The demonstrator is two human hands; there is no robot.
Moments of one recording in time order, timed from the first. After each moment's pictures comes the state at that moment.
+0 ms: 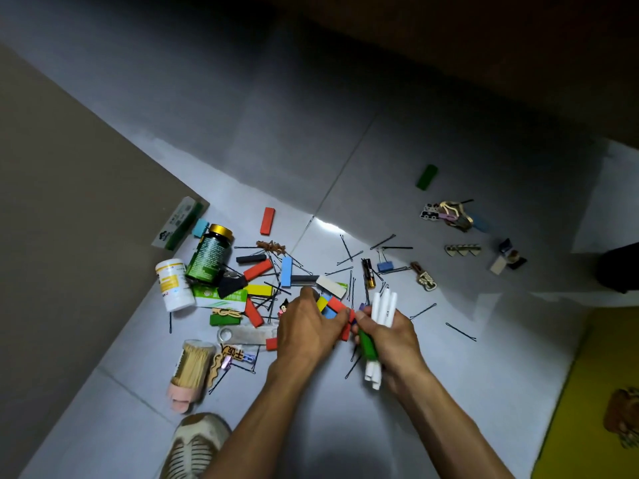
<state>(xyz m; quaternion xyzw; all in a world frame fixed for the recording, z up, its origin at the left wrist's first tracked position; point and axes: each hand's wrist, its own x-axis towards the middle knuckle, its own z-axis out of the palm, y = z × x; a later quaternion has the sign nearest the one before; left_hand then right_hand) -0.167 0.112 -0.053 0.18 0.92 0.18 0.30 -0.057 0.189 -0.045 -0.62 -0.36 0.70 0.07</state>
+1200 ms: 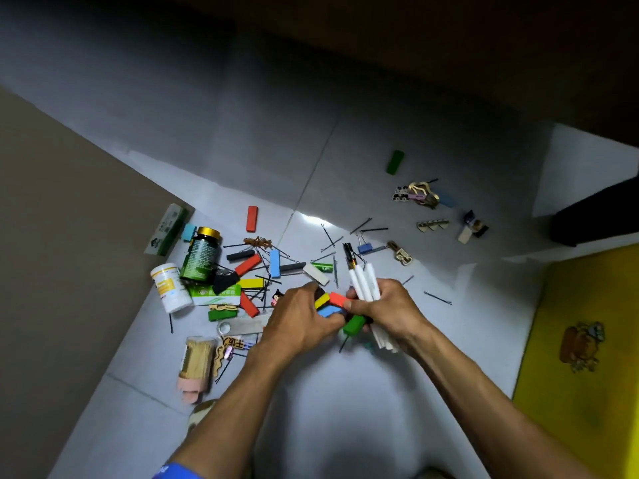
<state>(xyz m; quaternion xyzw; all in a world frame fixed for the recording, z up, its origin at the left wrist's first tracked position) -0.178 0.099 -0.015 0.35 0.84 0.14 0.39 -0.046 0.216 -0.004 -0.51 -0.49 0.71 -0.04</state>
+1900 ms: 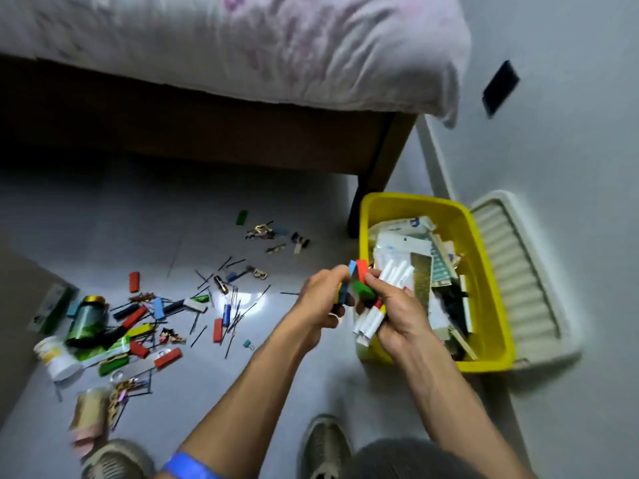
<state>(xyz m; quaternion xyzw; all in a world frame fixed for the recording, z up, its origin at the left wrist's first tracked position) 0.067 0.154 0.180 0.23 0.63 0.37 0.65 0.187 0.174 0.179 -0.54 -0.16 0.70 0.43</state>
